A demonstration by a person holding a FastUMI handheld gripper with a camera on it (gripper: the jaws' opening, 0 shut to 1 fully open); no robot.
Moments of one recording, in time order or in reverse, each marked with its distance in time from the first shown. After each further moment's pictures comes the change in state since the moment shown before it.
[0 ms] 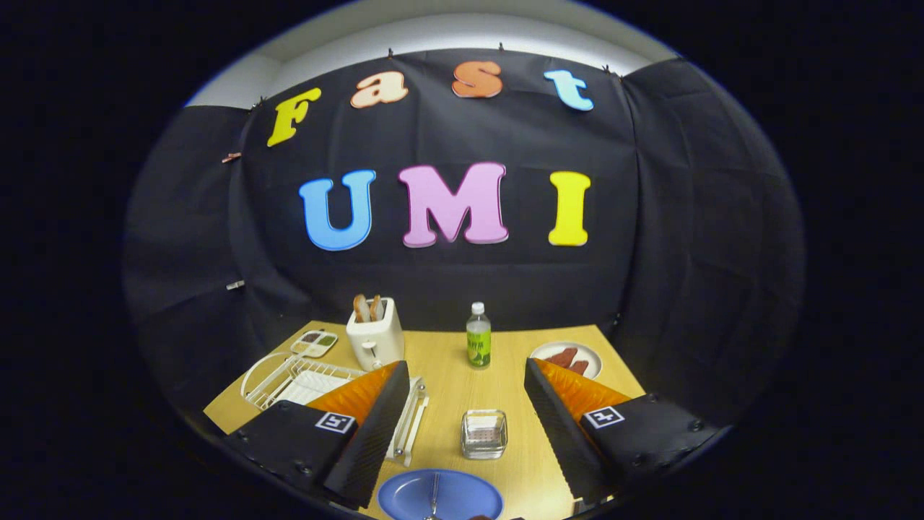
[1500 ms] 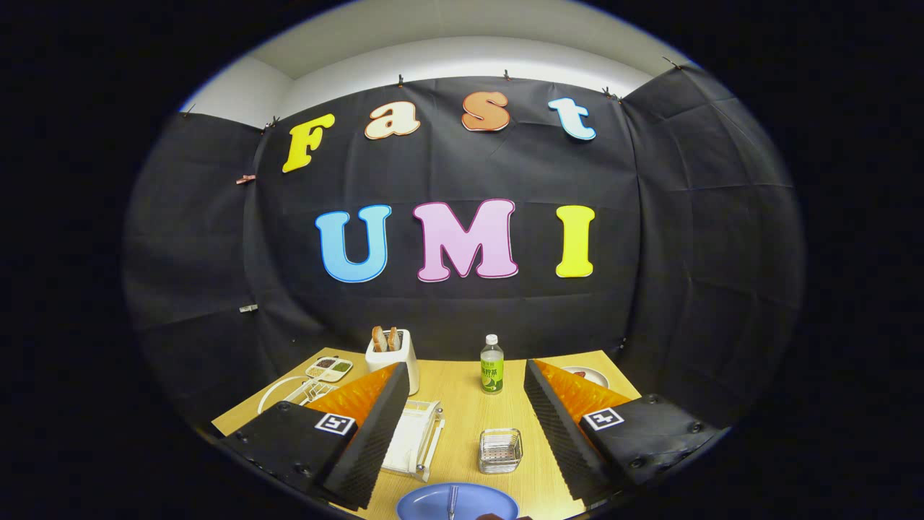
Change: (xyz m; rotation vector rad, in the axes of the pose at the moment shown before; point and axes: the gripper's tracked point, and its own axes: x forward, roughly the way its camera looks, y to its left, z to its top) arm -0.019 0.033 0.013 0.029 -0.054 0.038
